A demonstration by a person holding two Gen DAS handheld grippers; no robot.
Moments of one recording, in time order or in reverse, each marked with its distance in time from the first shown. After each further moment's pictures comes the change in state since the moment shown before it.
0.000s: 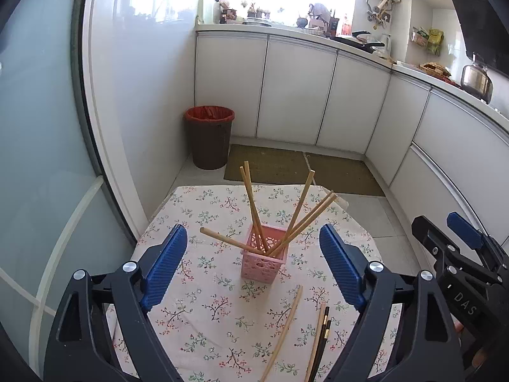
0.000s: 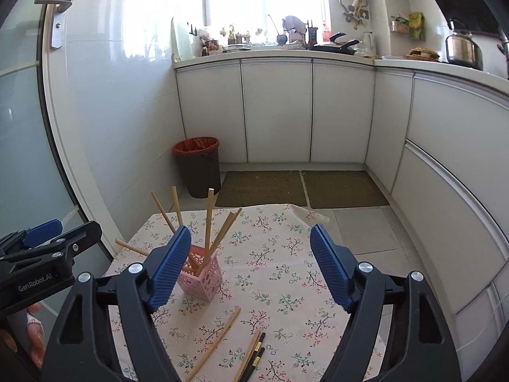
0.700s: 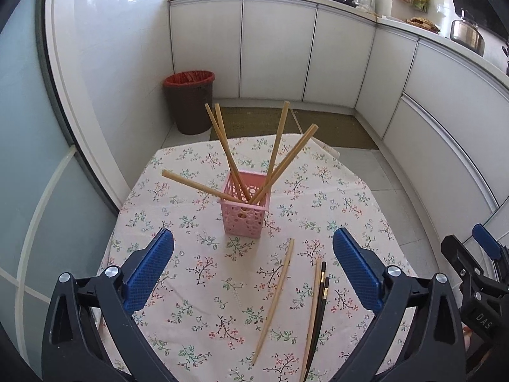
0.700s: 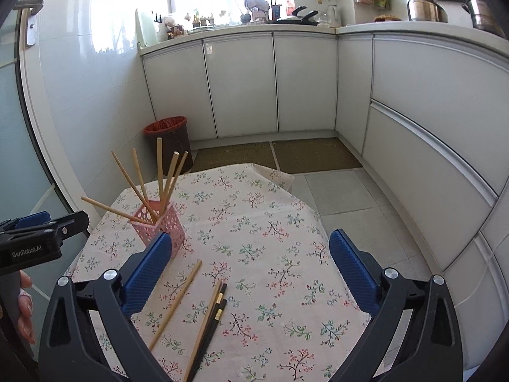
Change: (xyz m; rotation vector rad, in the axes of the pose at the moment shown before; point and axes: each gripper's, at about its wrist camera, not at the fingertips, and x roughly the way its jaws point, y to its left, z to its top) left arm 0.035 -0.031 -0.046 0.095 0.182 -0.031; right arm -0.015 -0.065 -0.077 0.095 0.107 -0.089
